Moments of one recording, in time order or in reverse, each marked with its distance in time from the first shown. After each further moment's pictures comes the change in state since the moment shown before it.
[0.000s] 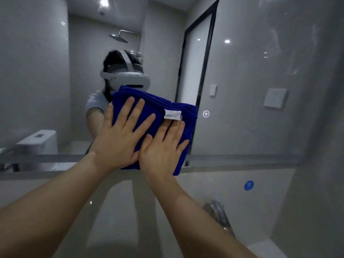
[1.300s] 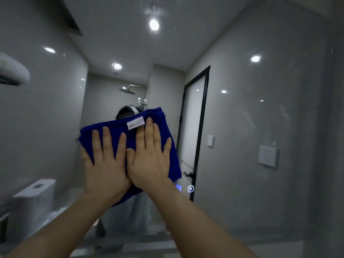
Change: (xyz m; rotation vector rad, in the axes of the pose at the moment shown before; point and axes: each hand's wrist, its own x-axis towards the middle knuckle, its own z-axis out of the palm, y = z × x) left_hand 0.094 -0.025 -0.026 0.075 0.052 -0.530; right_hand 0.139 -0.036 -0.076 0.150 -0.282 -0.539
